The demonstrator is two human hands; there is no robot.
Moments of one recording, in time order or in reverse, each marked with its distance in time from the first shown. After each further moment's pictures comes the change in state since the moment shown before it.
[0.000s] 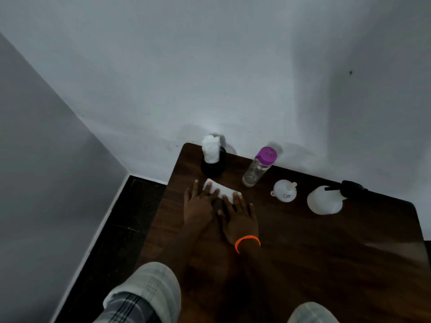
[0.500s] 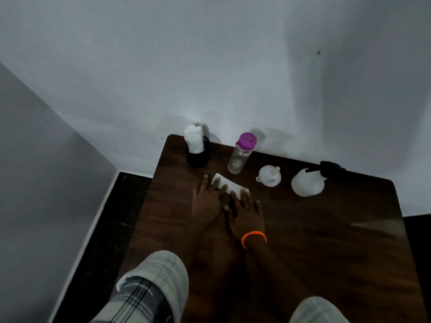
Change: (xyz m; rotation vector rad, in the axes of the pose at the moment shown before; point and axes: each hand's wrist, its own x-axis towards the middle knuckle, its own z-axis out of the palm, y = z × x) left_hand -0.003 0.060 0.016 0.003 -0.029 0.126; right_hand -0.035 0.050 -0.020 0.021 -0.092 0.137
